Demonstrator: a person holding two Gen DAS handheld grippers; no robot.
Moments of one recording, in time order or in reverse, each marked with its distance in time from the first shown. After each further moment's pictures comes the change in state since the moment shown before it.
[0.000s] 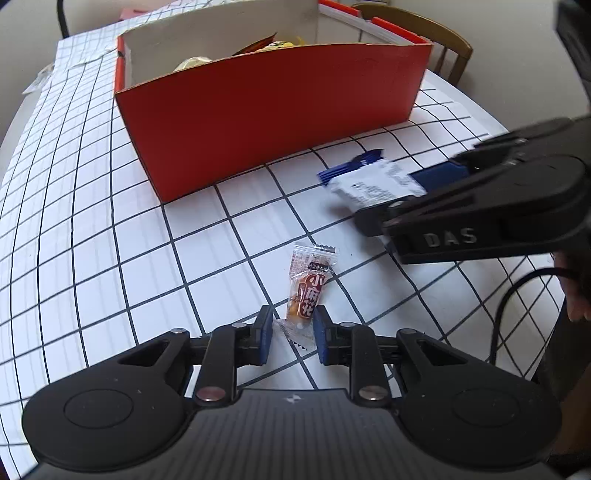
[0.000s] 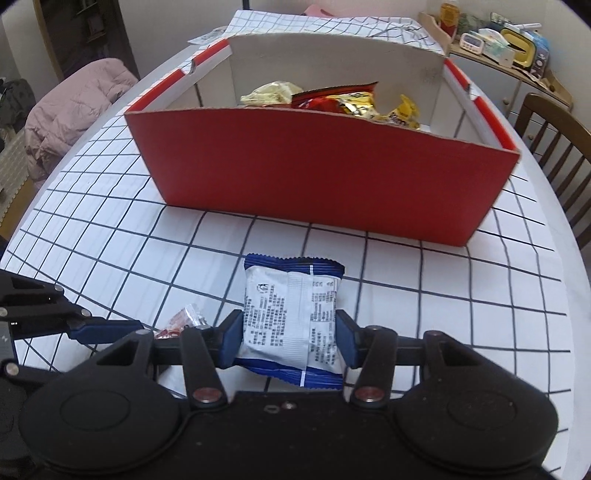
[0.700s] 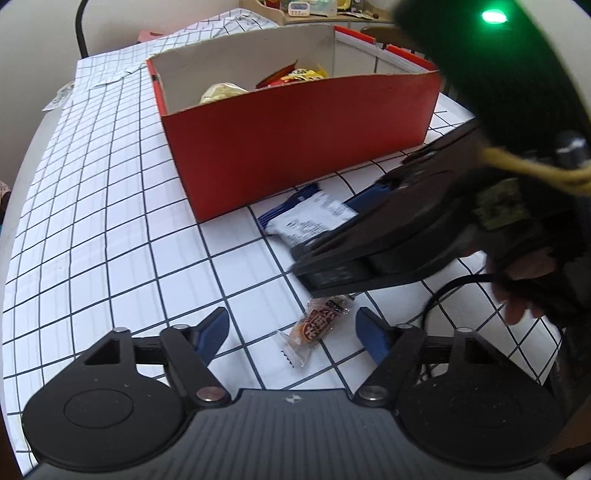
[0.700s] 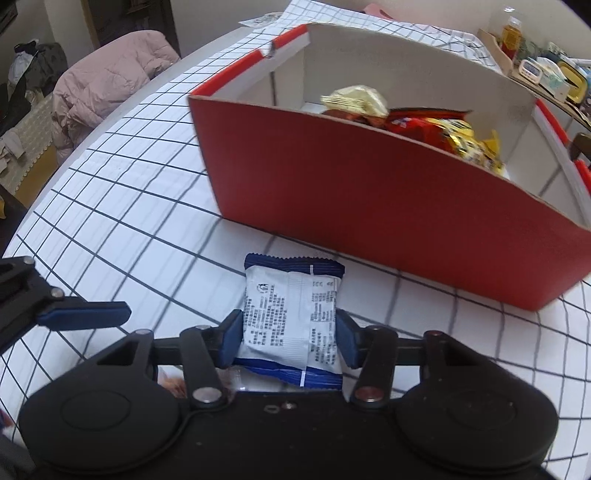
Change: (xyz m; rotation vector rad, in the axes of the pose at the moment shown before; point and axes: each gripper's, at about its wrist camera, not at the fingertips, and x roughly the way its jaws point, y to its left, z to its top) left arm -0.018 0.014 -0.006 0.016 -0.078 0.041; right arm 0.037 0.047 0.029 -0.137 0.038 0.056
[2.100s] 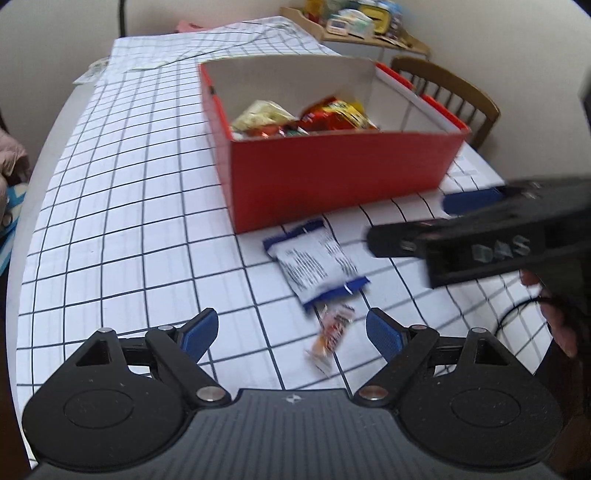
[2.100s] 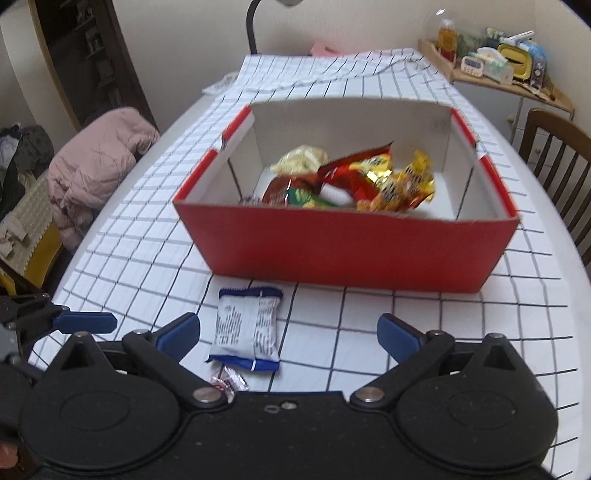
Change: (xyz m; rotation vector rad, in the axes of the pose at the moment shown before) left arm -0.033 0.028 0.006 -0.137 -0.027 -0.015; right arm -0.060 -0.020 -0.003 0.179 -0.131 0.028
